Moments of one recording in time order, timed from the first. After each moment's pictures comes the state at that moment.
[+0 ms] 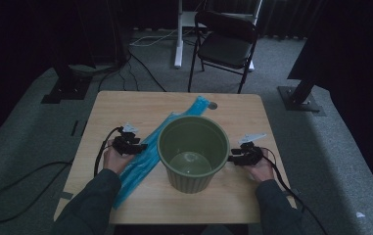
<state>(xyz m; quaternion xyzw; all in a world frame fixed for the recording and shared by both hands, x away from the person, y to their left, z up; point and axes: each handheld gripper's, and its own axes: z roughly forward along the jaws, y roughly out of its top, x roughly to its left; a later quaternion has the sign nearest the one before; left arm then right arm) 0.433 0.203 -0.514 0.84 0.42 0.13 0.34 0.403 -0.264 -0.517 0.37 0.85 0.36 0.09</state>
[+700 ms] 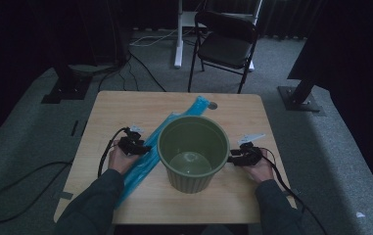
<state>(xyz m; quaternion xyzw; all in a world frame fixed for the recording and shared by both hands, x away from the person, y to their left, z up) 0.441 0.191 -0.527 0.85 0.42 0.11 0.31 0.404 -0.263 -0.519 0.37 0.86 0.35 0.08</state>
